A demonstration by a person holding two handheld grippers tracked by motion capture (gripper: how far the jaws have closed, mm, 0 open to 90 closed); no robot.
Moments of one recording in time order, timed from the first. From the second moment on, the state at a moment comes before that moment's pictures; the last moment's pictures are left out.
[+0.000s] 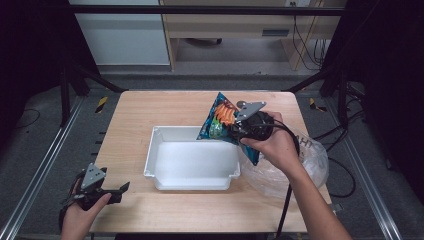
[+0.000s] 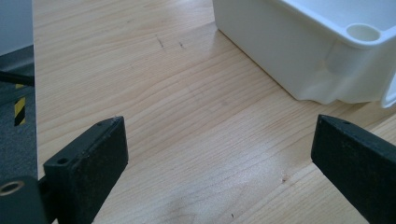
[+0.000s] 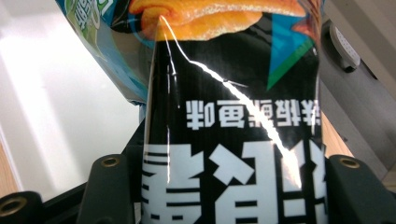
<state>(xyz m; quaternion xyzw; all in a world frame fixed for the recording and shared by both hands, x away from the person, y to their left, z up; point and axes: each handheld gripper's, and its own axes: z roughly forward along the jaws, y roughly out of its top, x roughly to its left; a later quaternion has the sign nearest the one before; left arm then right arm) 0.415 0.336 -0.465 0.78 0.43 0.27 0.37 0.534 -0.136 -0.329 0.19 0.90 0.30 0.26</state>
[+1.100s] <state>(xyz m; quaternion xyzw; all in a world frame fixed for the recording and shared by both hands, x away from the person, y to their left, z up) 0.416 0.336 -0.463 0.78 0.42 0.28 0.36 0.550 -0.069 -0.350 0.14 0.92 0.30 0.22</state>
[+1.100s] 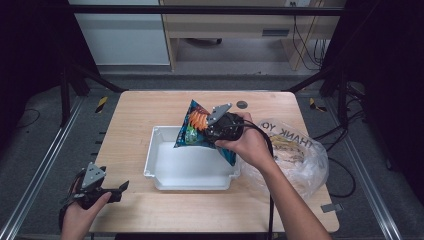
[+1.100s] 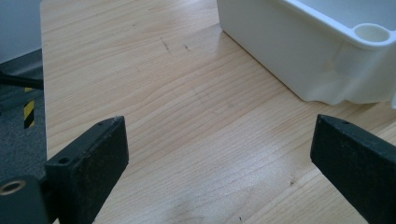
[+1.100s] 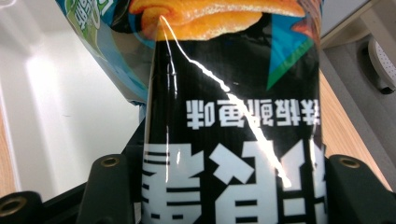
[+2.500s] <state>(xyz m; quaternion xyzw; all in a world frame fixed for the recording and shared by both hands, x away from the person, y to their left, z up) 0.412 0.334 -0.462 0.79 0.41 0.28 0.36 0.543 -0.025 -0.362 0.10 0.93 0.29 0.20</state>
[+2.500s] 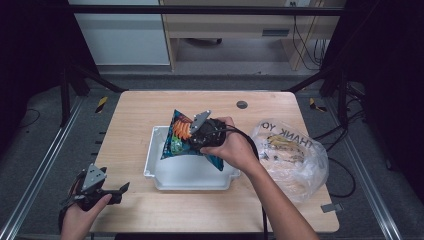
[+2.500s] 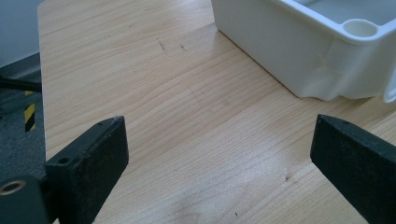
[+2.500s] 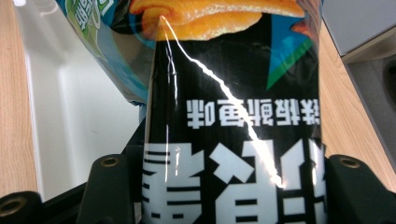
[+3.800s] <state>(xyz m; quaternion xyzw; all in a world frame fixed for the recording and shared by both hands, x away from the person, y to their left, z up) 0.413 0.335 -0.461 0.79 0.41 0.28 0.36 0.543 -0.004 -0.382 0.06 0.95 0.26 0.17</state>
